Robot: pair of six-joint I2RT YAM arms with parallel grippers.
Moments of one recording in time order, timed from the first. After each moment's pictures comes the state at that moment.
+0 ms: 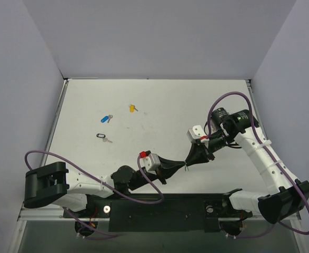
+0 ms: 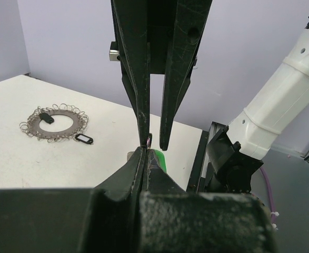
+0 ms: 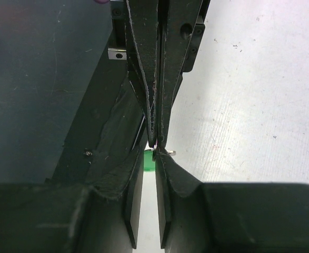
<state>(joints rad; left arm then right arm) -1.35 1.34 0.44 1.22 -0.14 -0.15 0.40 1.24 1.27 -1.54 -1.11 -1.44</state>
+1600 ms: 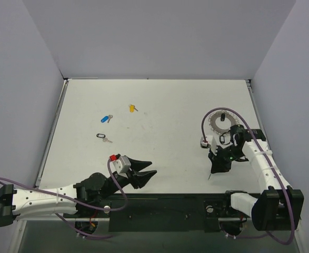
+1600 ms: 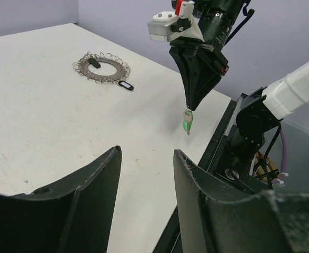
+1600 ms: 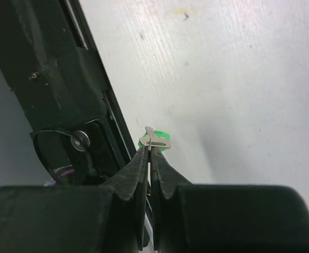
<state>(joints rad) -1.35 0.65 0.21 0.61 -0.31 -0.21 0.01 1.13 0.83 -1.32 -0.63 -1.18</state>
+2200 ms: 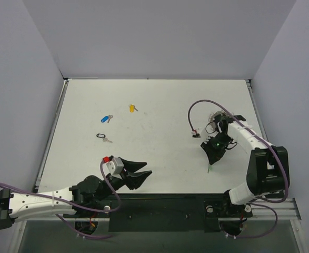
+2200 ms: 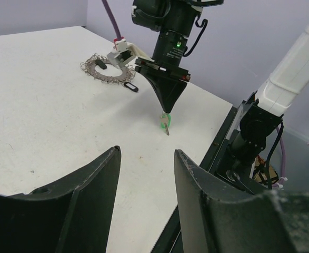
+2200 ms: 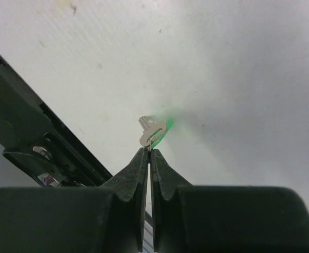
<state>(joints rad) -1.35 0.50 0.13 0.58 -0.34 -0.25 0.12 1.48 0.93 -1.10 -0.35 -0.84</state>
